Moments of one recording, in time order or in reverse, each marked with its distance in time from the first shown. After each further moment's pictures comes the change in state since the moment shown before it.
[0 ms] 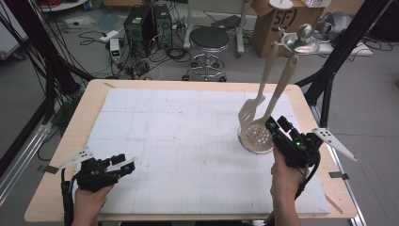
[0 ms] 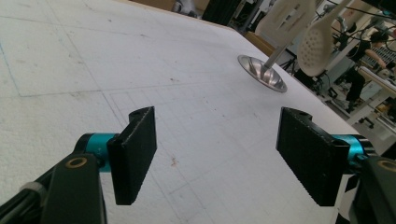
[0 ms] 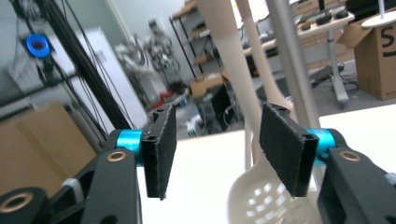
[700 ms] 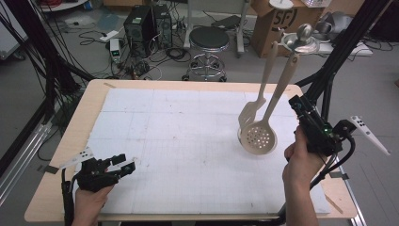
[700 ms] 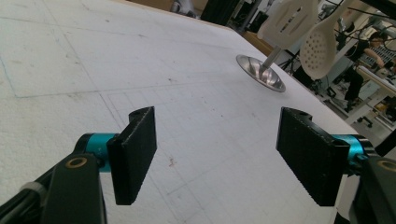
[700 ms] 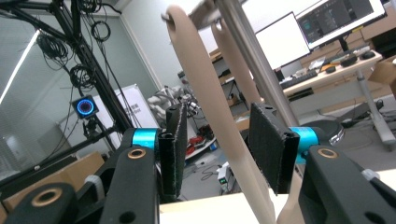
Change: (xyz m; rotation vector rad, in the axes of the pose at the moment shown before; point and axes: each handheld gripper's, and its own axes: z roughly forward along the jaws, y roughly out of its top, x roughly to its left) left arm -0.001 0.000 0.000 0.000 -0.002 0.006; right arm -0.007 0.053 -0.006 -0.181 0.120 0.084
